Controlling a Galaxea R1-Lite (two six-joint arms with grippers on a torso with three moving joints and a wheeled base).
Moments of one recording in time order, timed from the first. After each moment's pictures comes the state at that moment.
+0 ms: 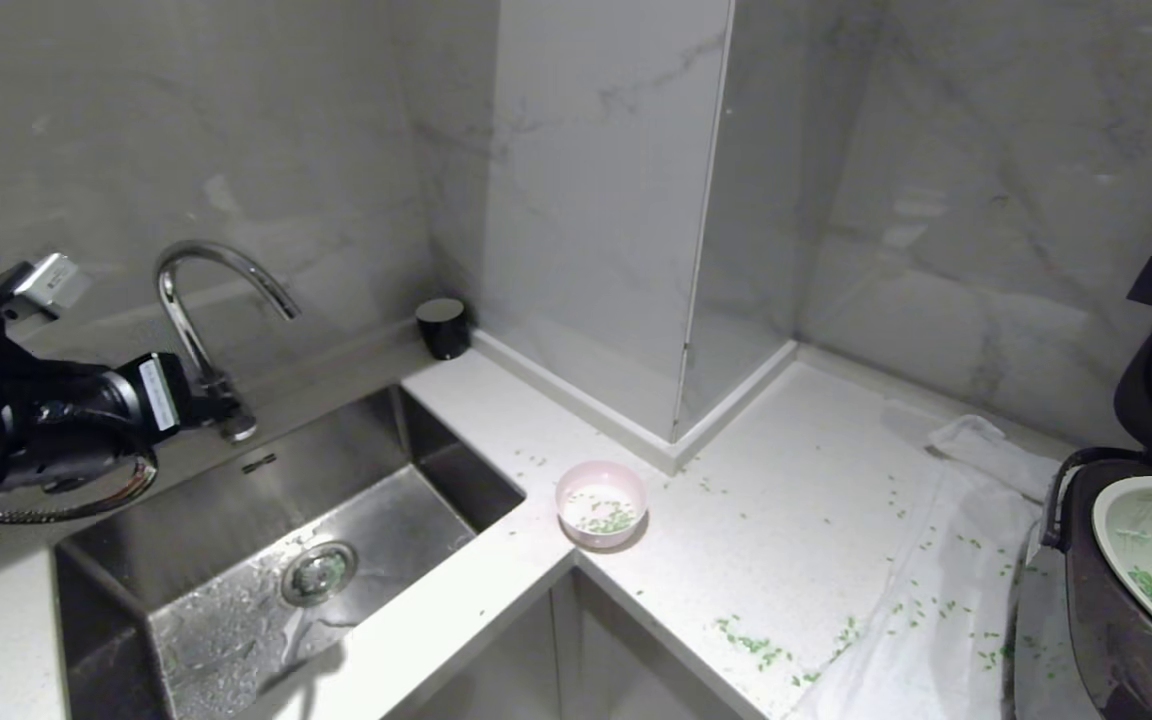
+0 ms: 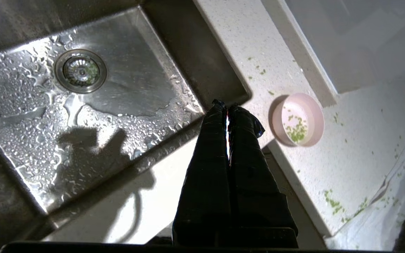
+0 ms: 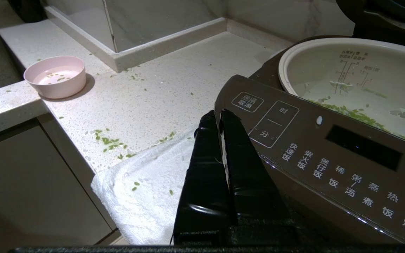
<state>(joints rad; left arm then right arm) -0.06 1.32 -0.92 0.09 -0.11 -0.41 0.00 0.00 -0.01 0.04 0.02 -0.04</state>
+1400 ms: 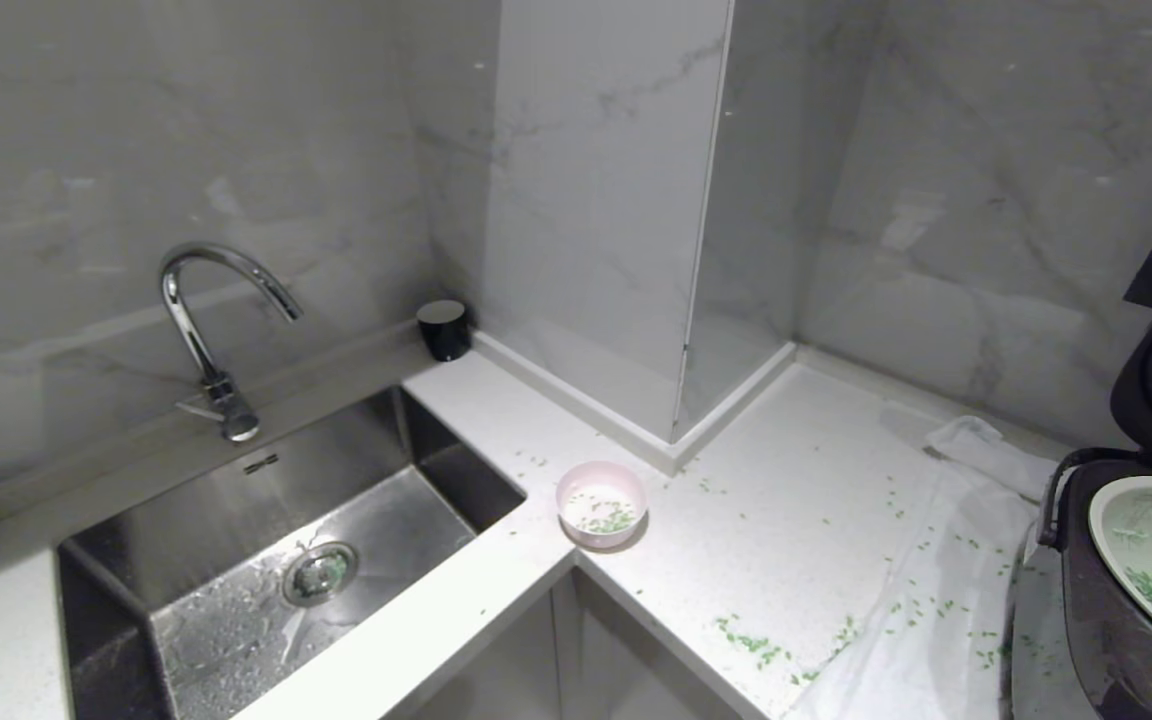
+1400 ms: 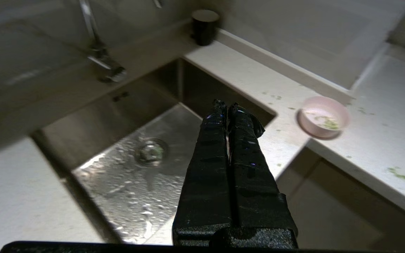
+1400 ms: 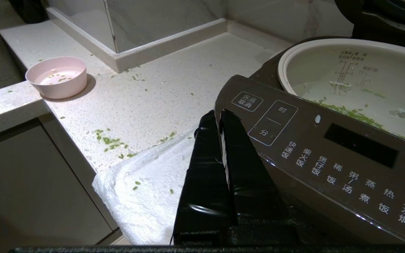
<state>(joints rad) -0.05 0.46 -0.51 0.09 -0.03 -0.02 0.00 0.00 -0.01 0.04 0.02 -0.04</state>
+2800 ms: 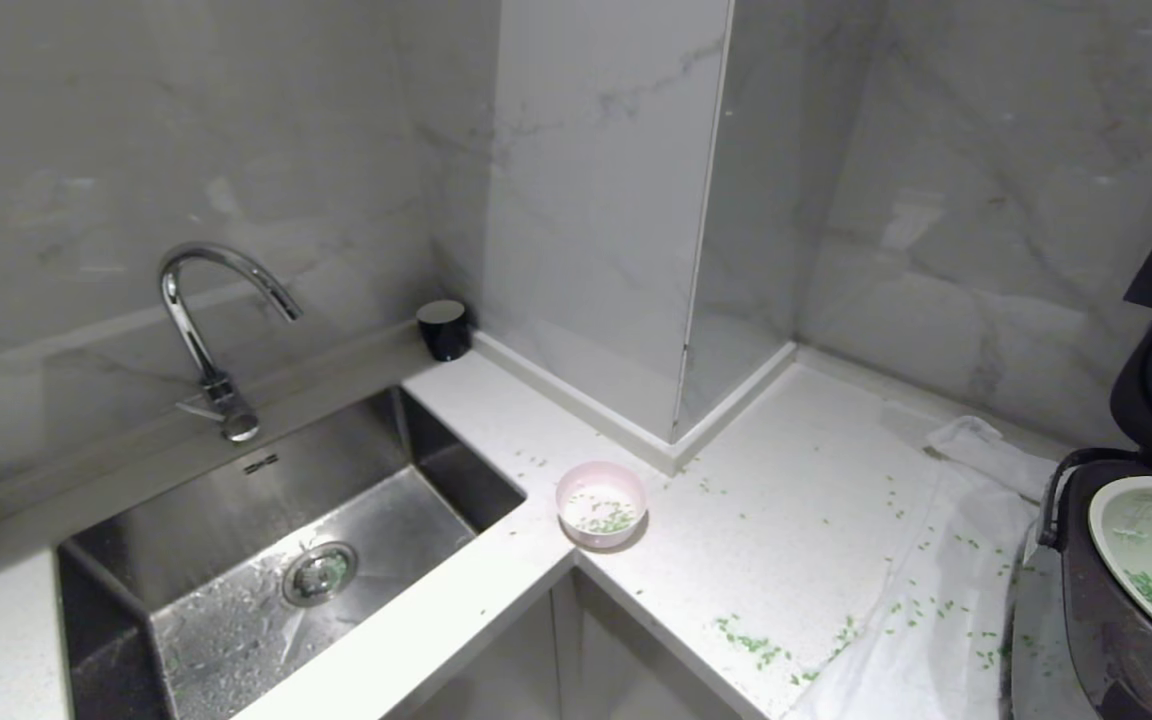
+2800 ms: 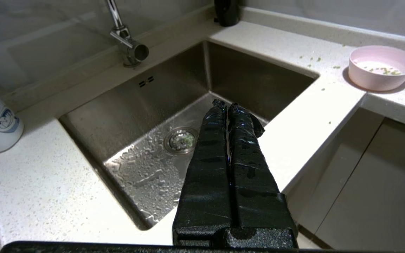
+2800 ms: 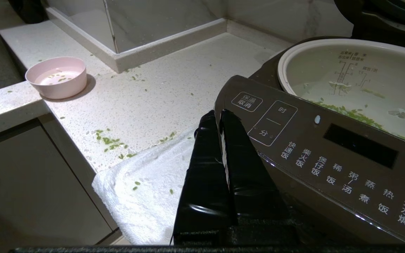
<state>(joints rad) 0.00 0.01 0.00 -0.03 -0.02 0.13 0.00 0.00 -0.01 0.04 0.02 -0.04</state>
